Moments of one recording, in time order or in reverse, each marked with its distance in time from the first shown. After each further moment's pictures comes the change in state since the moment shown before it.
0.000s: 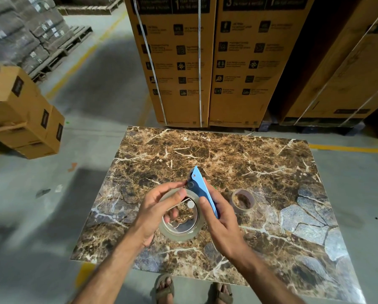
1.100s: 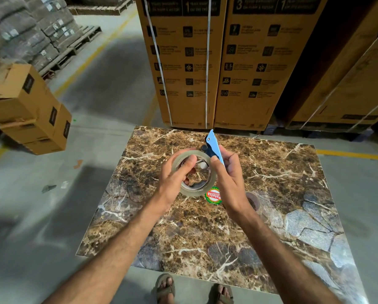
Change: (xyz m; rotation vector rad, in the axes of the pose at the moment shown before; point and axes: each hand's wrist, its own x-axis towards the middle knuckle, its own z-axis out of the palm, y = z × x) left_hand 0.054 0.029 0.019 0.114 0.107 0.244; right_hand 0.069 -0.038 -0.004 0.149 0.158 -0.015
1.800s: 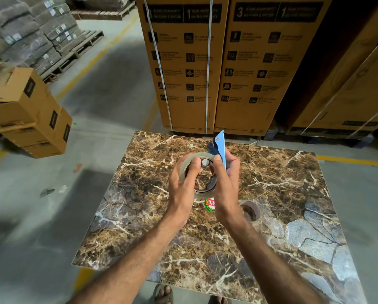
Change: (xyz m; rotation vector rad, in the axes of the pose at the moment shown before) left_hand 0.001 0.001 0.042 -0.128 0.263 0.003; right_hand 0.018 -0.002 0.022 0.114 0.203 -0.022
